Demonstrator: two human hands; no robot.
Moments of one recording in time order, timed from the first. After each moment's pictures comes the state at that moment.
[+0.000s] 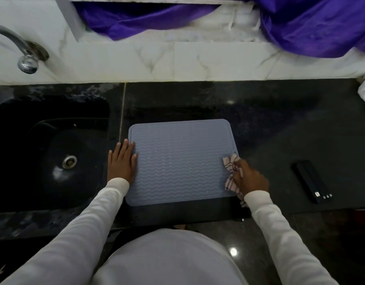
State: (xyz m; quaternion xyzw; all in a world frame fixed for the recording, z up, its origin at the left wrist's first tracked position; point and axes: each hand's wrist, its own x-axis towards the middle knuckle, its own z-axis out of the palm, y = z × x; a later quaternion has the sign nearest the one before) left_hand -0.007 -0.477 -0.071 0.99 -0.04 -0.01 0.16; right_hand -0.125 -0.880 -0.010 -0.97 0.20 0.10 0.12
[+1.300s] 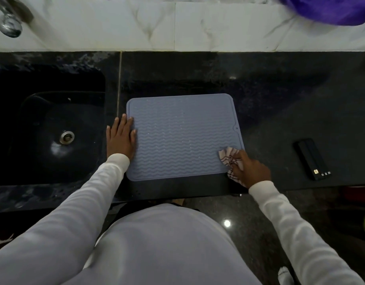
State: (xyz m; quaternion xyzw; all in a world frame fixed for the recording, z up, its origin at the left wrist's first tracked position) left_hand -0.011 -0.478 -0.066 0.98 -0.04 -0.03 0.18; right_hand -0.163 -0.874 -0.005 -0.97 0.13 0.16 0.11
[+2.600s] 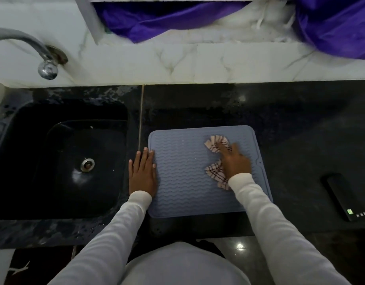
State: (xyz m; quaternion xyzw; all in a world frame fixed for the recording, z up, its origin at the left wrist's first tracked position) left_hand -0.014 -0.478 -0.069 0.98 -0.02 -0.03 0.17; right_hand -0.017 -0.785 -0.019 -0.99 0.07 0.05 0.06
